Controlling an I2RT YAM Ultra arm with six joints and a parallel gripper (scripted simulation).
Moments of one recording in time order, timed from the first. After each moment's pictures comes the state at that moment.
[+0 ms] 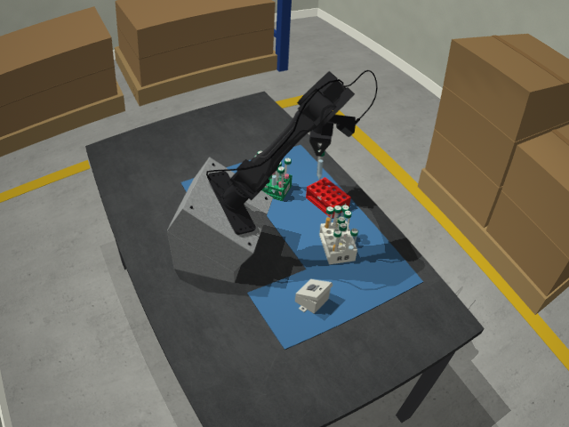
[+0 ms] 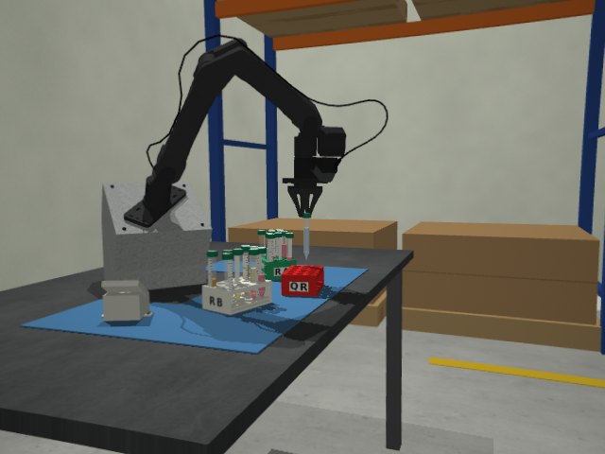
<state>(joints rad) 0.46 1.84 1.33 -0.92 0.52 1.15</state>
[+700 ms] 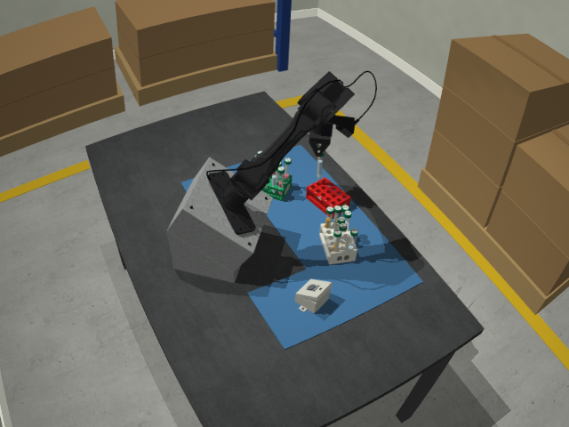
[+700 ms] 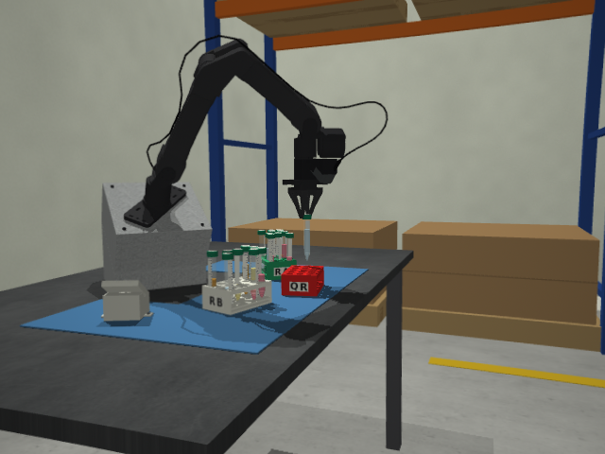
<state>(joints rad) 0.46 1.85 1.32 -0.89 0.52 1.15</state>
